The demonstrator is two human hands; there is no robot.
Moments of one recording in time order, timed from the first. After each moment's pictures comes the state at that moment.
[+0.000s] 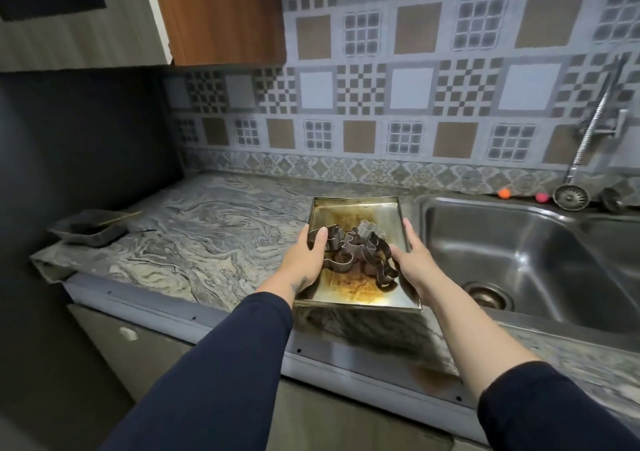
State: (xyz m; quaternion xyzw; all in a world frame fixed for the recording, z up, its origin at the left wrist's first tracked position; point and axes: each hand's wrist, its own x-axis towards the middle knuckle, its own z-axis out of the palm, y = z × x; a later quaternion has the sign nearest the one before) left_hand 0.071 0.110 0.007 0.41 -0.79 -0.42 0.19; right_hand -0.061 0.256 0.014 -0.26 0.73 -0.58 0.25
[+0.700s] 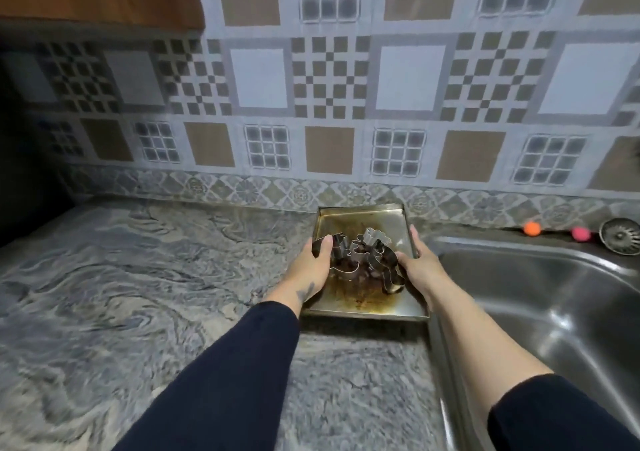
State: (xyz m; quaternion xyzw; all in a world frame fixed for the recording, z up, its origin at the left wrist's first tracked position) left_hand -0.190 -0.086 -0.039 0.38 -0.80 -0.45 0.12; right_hand -0.303 0.073 -0.022 -0.16 0.78 -0.56 0.22
